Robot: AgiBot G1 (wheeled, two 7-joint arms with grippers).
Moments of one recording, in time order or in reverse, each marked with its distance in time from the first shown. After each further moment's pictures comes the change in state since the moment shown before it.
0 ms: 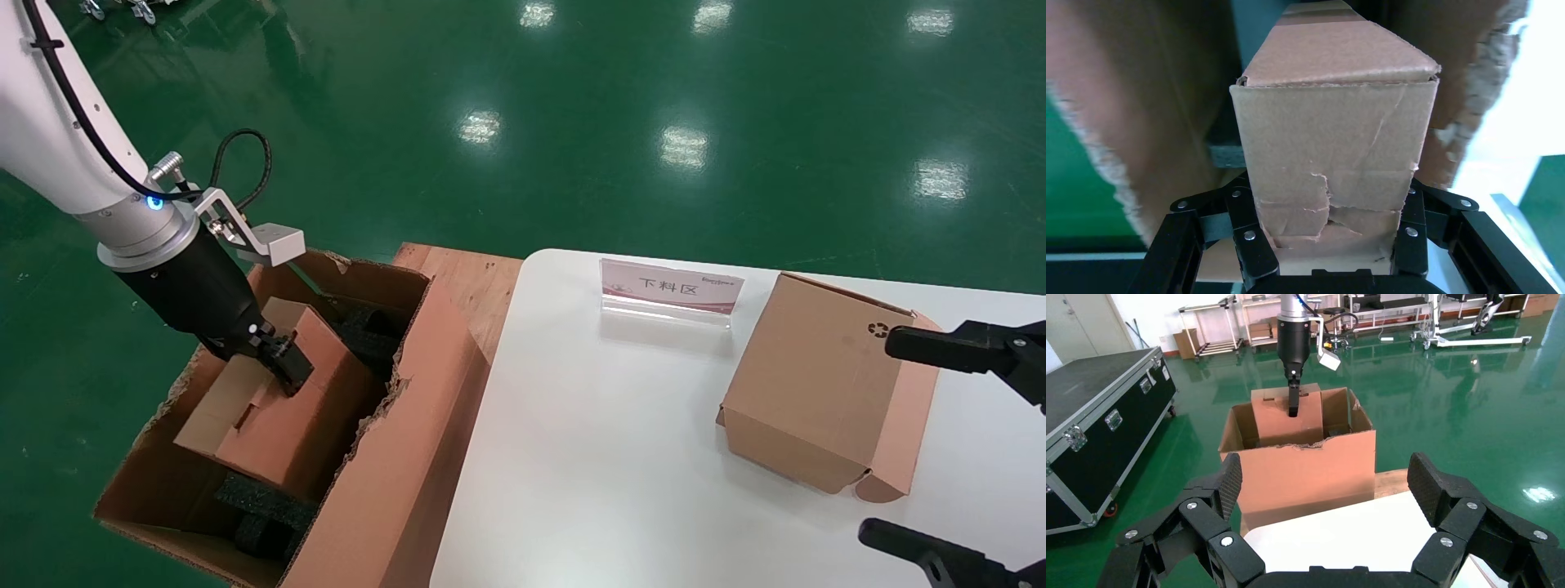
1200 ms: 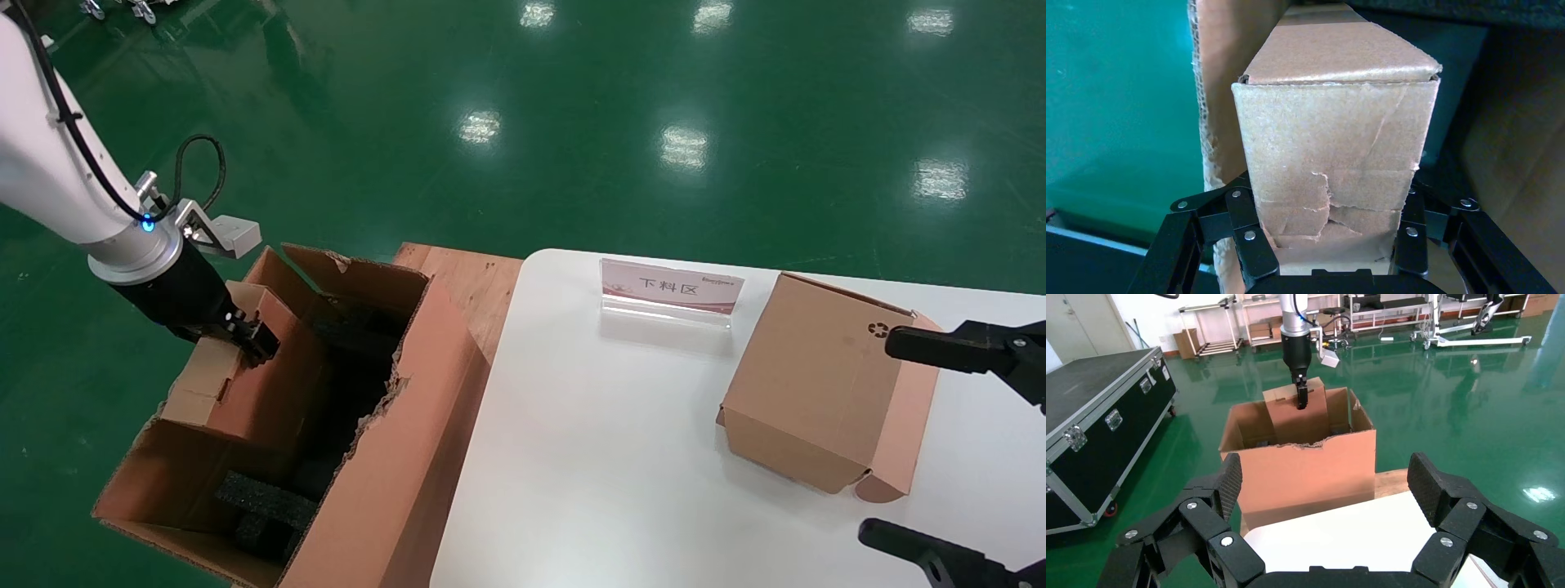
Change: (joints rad) left arm 0.110 -0.045 0.015 0.059 0.090 -0.270 -0.063; right arm 0.000 0.000 0.000 0.000 0.000 0.000 0.000
